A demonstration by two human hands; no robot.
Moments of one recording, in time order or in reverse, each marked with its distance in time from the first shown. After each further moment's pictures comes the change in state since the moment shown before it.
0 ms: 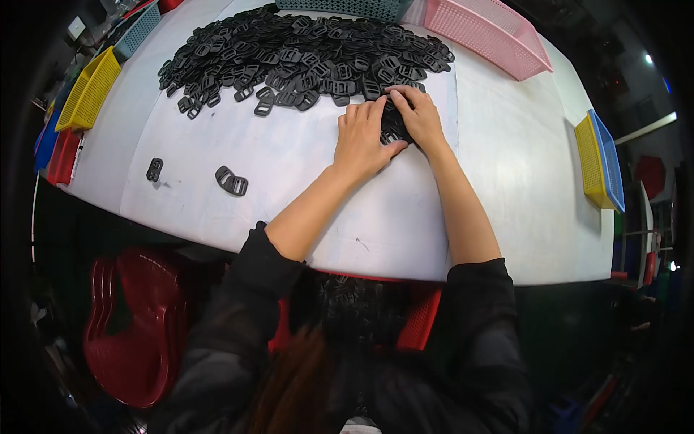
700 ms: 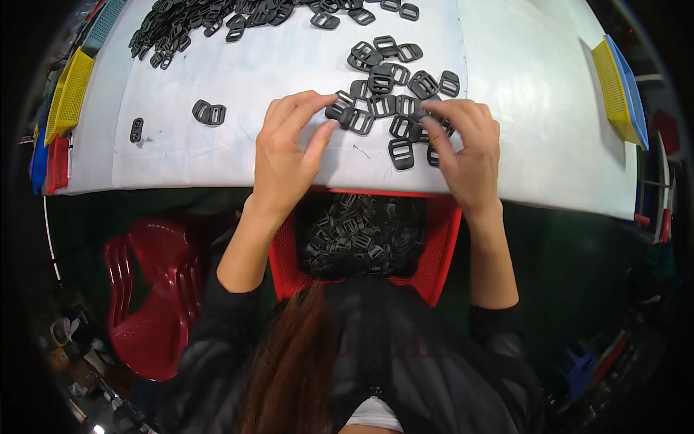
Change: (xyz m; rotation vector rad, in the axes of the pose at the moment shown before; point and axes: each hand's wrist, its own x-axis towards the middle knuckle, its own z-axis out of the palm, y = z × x) left_hand -0.127 0.035 -0.106 -0.123 -0.046 -0.032; right_hand -0.188 -0.116 -0.082 -0.267 0.081 -0.062
